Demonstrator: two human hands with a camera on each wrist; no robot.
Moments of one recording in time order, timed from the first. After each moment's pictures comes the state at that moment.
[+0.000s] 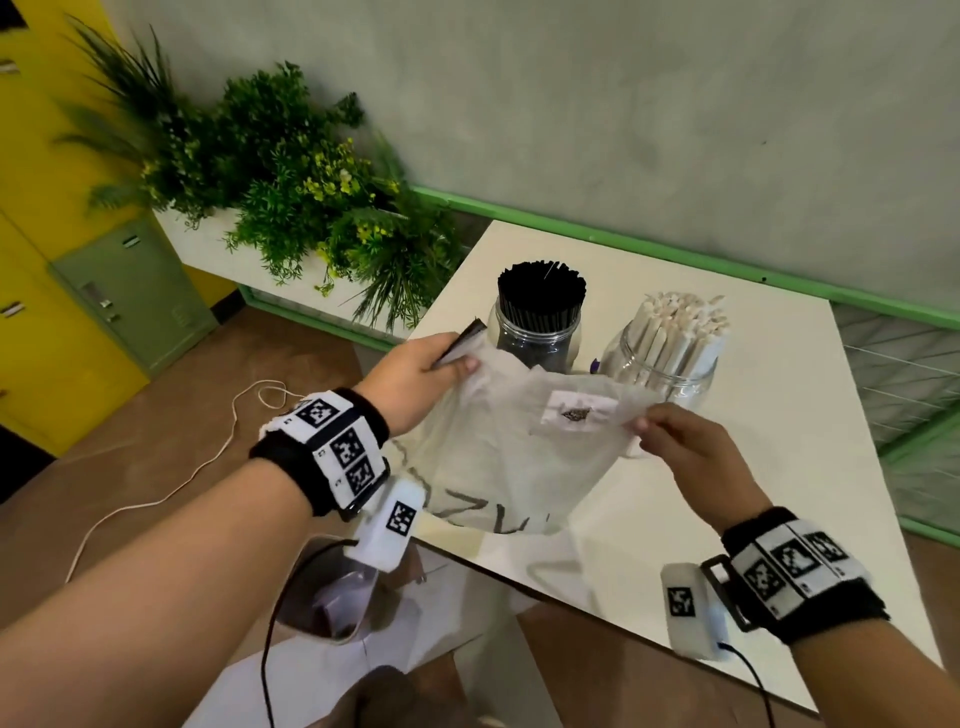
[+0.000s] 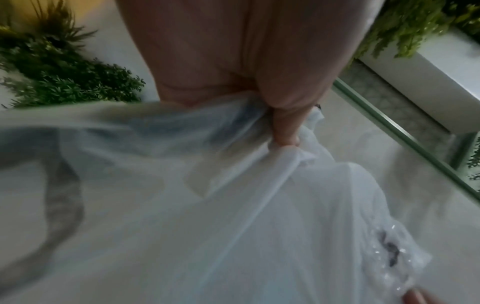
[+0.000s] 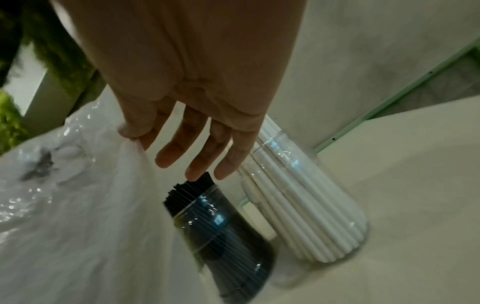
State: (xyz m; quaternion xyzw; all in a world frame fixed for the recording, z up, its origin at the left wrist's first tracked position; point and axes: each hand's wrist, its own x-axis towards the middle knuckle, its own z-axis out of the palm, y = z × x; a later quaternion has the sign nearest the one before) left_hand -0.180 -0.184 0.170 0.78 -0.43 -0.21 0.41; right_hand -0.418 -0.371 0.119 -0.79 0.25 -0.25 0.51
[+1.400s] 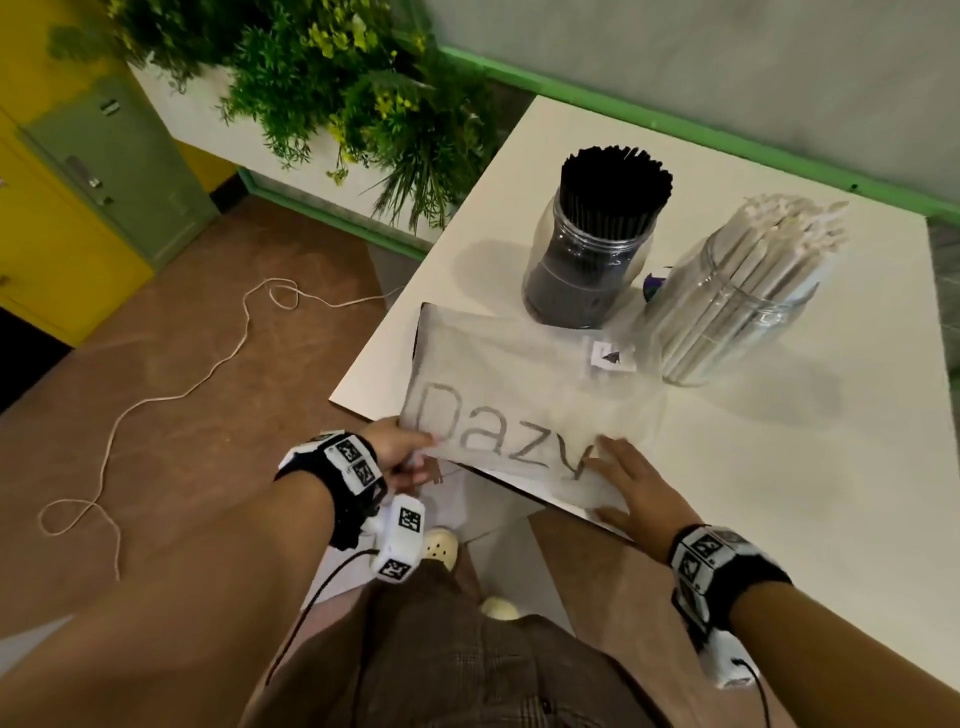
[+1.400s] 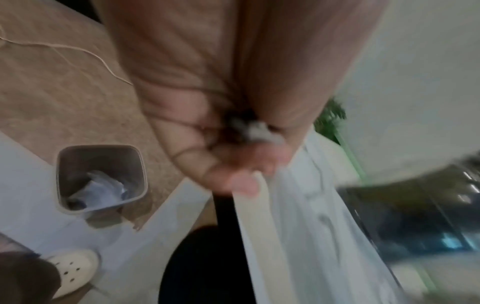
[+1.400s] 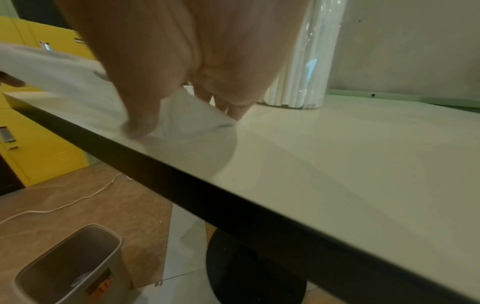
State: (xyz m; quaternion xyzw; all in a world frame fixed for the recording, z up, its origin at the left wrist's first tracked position) left_hand -0.167 -0.101 -0.013 0.71 0.06 -0.54 0.44; right_hand -0.429 -0.328 -0.052 -0.95 0.19 0.11 0.23
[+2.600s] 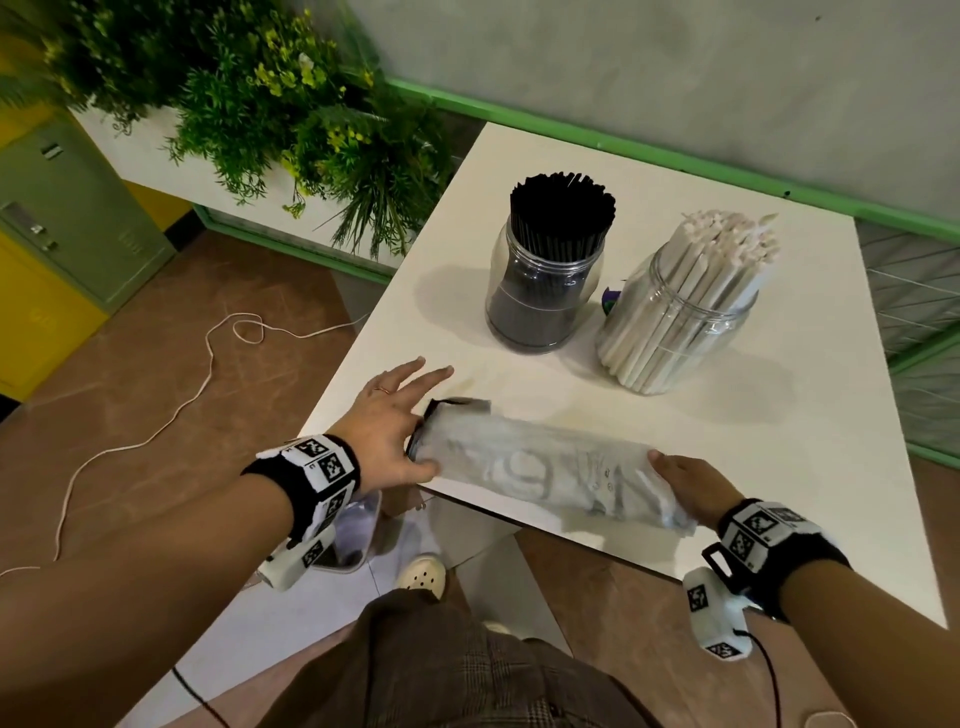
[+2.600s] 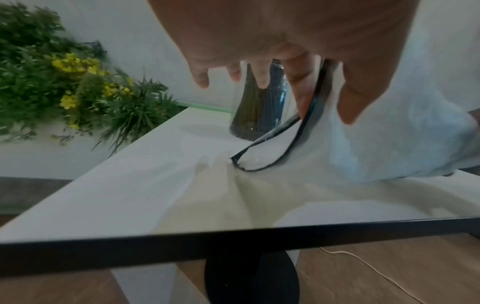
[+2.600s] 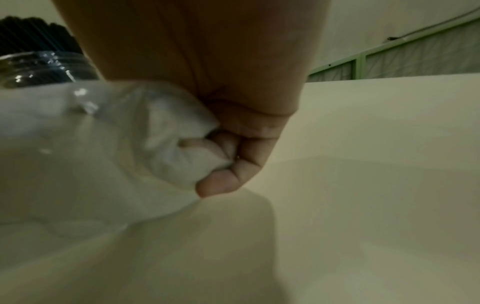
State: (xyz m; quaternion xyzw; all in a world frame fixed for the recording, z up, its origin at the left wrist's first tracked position) left_hand -0.140 -0.128 0.023 0.76 -0.62 -0.15 0.15; right_hand -0.441 -0.381 0.002 -0.75 0.53 0.13 0.39
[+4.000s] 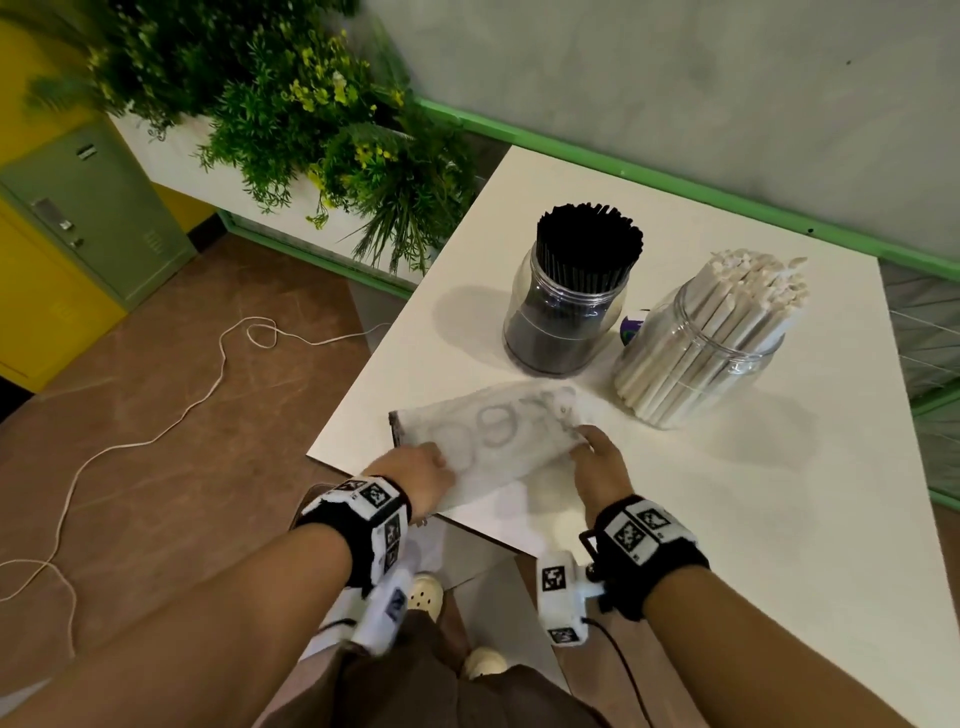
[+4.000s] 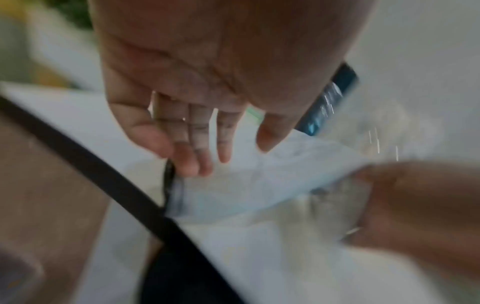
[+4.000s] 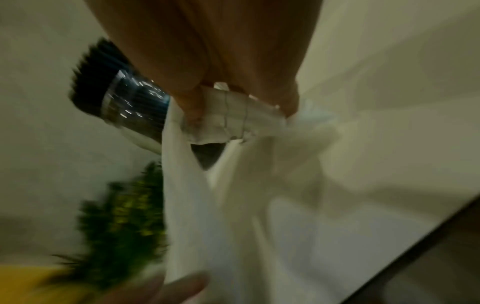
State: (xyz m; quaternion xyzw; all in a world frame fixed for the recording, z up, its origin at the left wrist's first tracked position) left_hand -0.177 -0.149 0.029 0.88 -0.31 -0.36 0.06; right_hand -0.321 -0.311 0.006 -0.63 0.50 -0.13 0.58
